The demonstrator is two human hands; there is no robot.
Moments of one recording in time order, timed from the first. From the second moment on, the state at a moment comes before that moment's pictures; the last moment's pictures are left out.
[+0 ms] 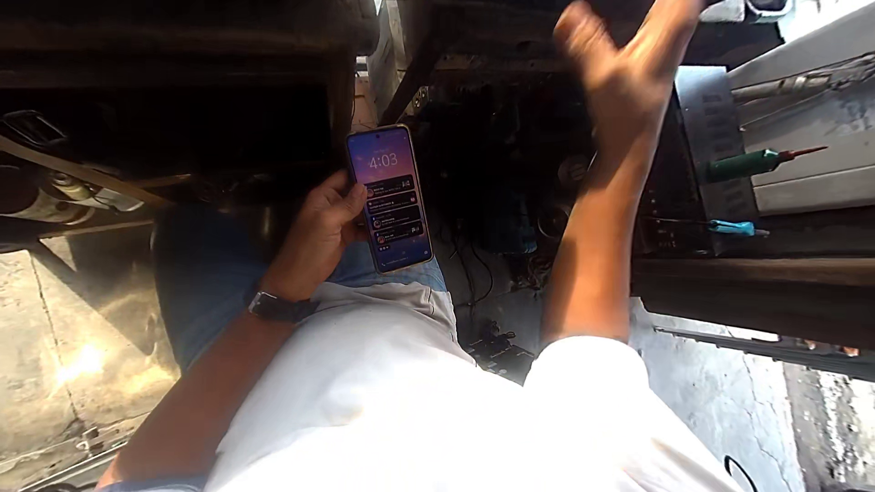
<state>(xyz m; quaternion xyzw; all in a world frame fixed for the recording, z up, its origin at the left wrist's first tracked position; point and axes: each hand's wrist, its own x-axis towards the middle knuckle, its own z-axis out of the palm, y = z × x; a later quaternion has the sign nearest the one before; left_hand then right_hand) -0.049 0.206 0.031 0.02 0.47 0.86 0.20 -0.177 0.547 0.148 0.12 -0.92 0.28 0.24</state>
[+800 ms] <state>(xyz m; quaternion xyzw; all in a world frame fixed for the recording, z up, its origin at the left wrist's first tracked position) -0.053 0.216 0.020 0.03 0.51 0.83 0.23 -0.037 0.423 0.018 0.07 -0.79 0.60 0.03</state>
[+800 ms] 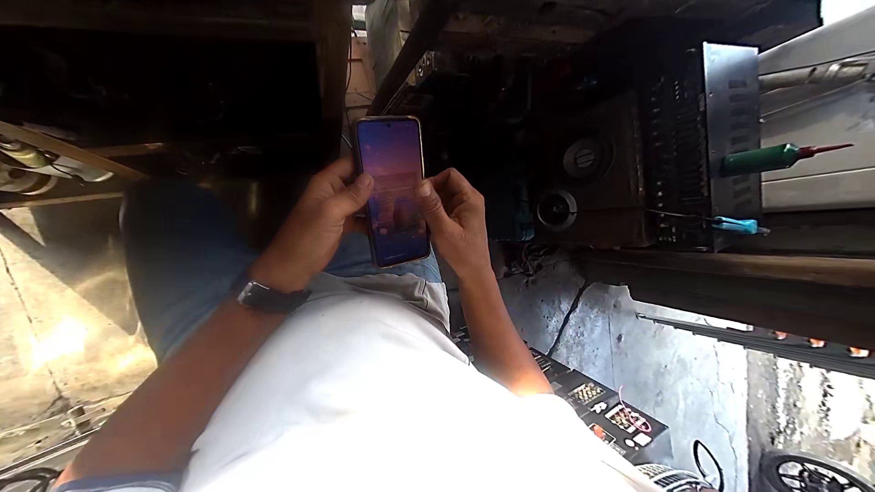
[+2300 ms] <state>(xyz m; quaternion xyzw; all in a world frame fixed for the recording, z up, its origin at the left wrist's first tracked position) -0.058 0.225 0.007 0.01 0.48 0.83 0.29 -0.034 0.455 0.027 0.06 -0.77 0.64 -0.04</state>
